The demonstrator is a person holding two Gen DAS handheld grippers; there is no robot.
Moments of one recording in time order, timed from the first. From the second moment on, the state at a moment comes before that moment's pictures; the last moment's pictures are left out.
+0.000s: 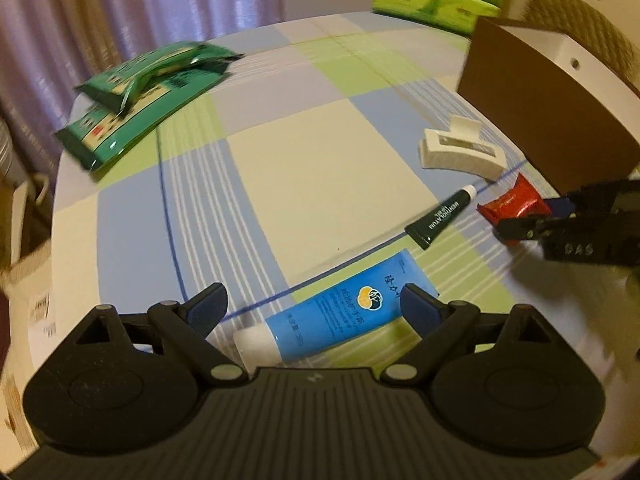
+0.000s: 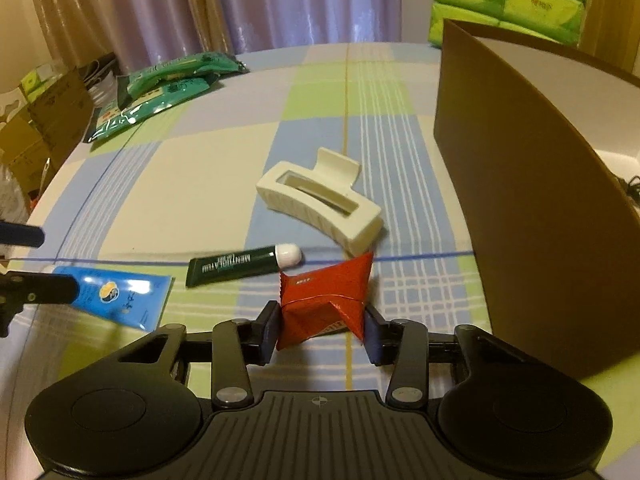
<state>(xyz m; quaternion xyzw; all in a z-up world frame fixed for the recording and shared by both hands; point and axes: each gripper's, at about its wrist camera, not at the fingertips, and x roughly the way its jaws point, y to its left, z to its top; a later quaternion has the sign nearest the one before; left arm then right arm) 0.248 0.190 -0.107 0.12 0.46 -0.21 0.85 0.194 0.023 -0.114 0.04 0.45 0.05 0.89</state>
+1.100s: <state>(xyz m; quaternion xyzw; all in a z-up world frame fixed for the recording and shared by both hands) 0.214 0.150 -0.131 0.09 0.52 -0.21 0.82 0.109 0.009 -0.091 -0.13 0.41 0.17 0.89</state>
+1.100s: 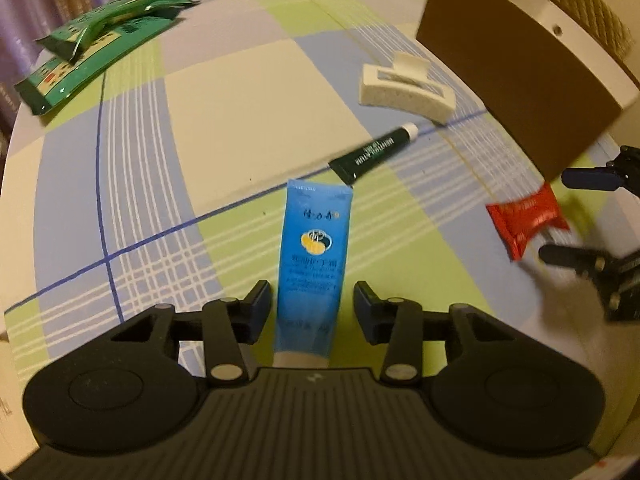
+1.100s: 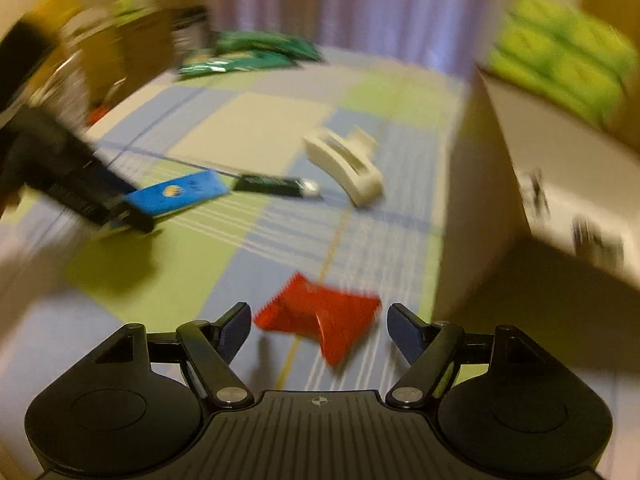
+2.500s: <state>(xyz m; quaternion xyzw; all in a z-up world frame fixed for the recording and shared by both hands) 0.138 0.113 -0.120 0.05 0.54 -0.18 0.82 0.084 -0.004 -0.097 -0.05 0.46 0.16 0.87</state>
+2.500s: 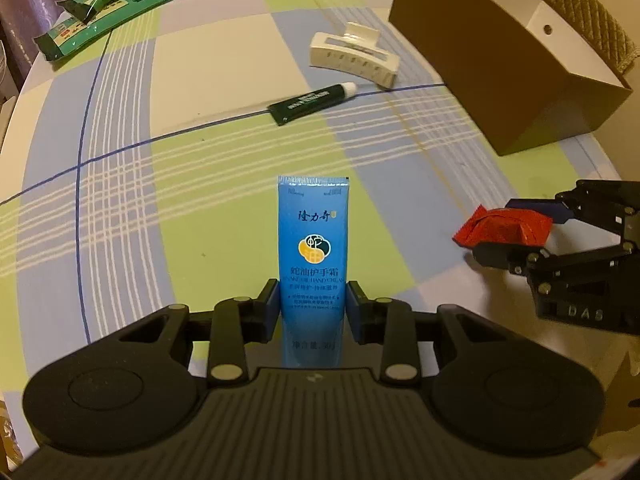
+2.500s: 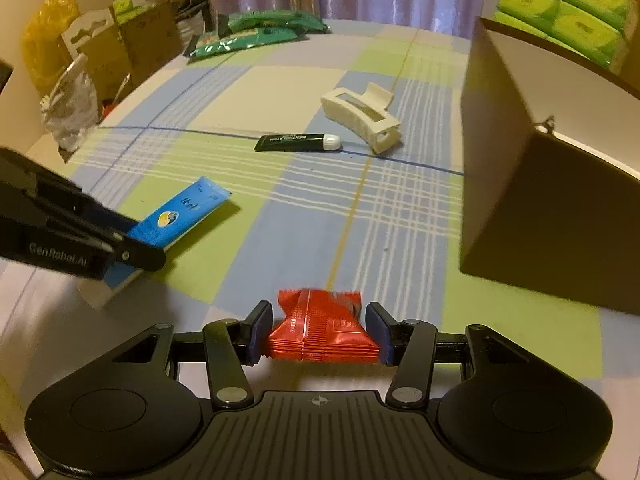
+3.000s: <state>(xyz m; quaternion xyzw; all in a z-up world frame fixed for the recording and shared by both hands) 0.090 0.083 -0.092 0.04 0.52 -0.18 0.84 0.046 -0.052 -0.067 -0.03 0.44 0.16 0.88</state>
